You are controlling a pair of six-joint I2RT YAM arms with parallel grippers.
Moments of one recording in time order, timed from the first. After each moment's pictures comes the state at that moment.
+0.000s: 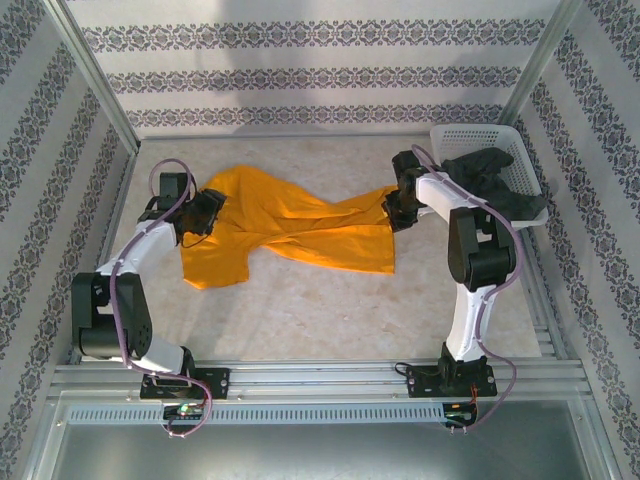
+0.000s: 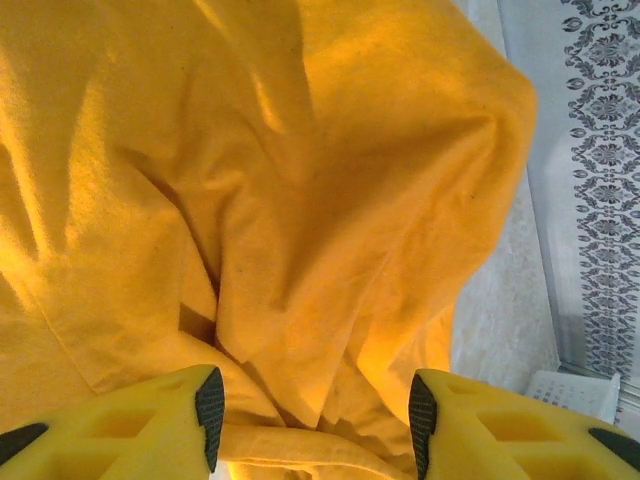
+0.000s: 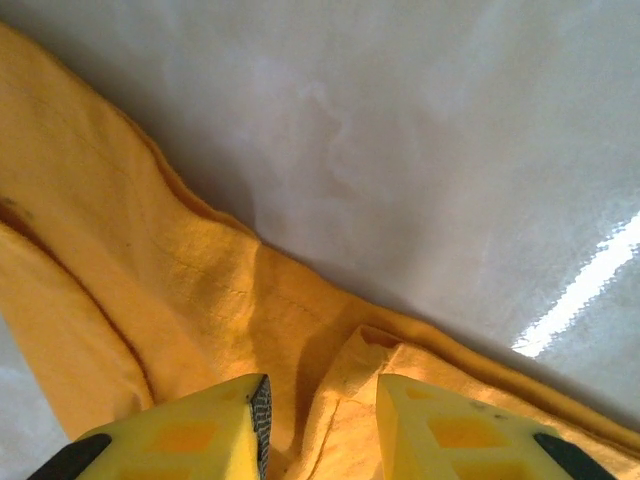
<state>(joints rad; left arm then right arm) 0.04 1.49 0.97 -0.30 0.28 -1.09 0.17 2.02 1.48 -0.80 -0.13 1.44</state>
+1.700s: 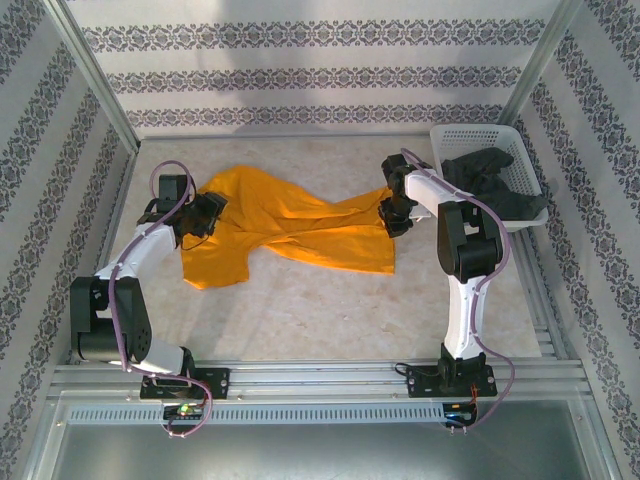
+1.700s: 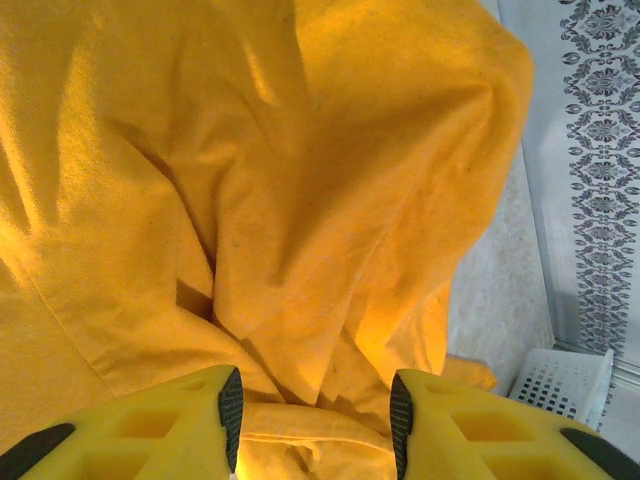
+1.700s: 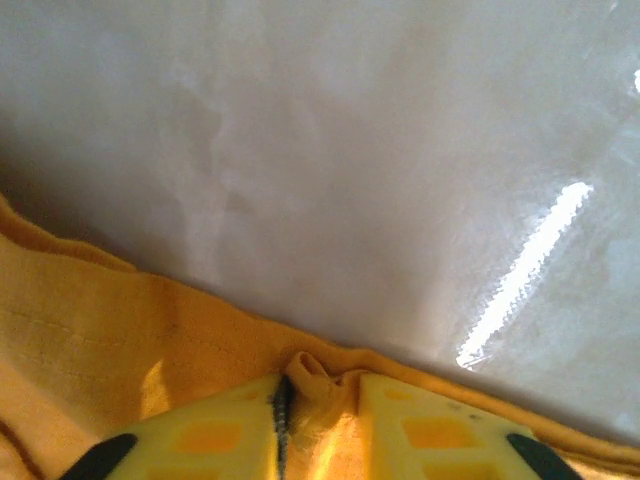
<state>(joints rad) 0.04 1.47 0.96 -0.30 0.32 -1.08 0.21 2.13 1.58 -0.95 -0.07 1.49</state>
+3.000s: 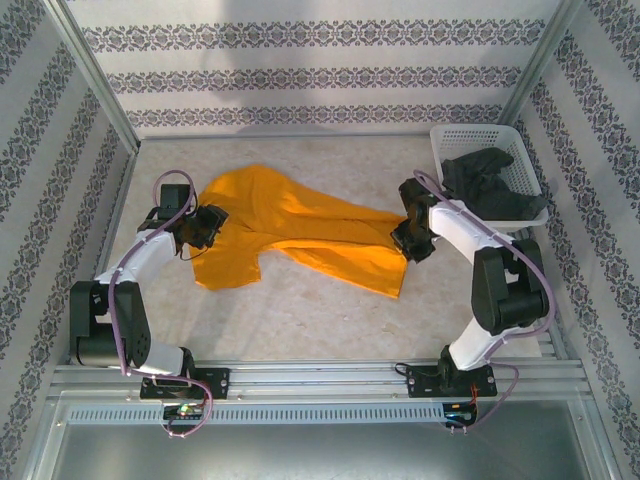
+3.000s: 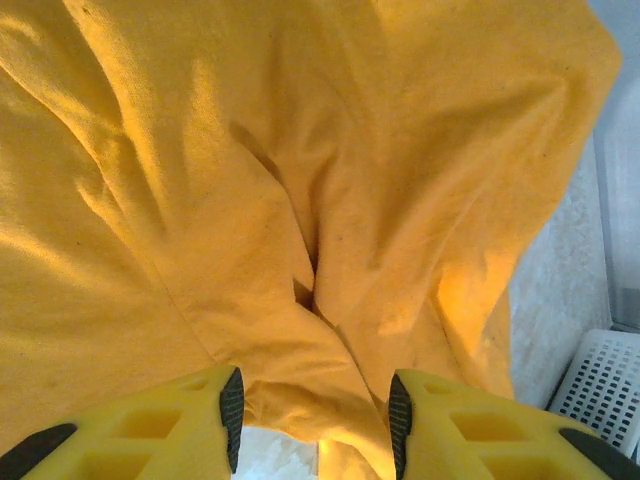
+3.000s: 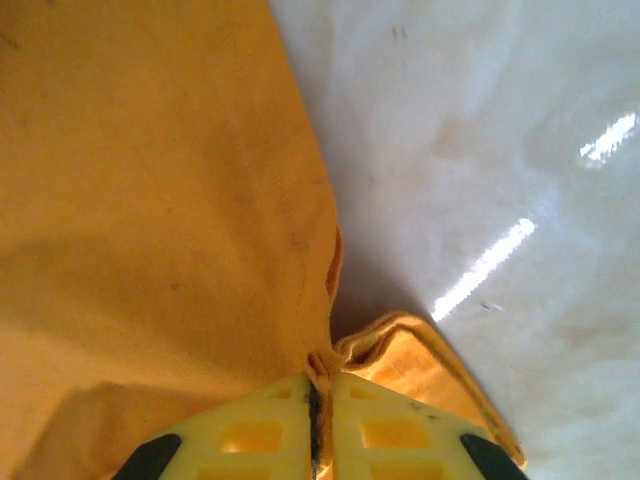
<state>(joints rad) 0.04 1.44 0.89 -0.35 0.32 -1.01 0.23 1.65 1.11 -0.90 -0.06 1.24</state>
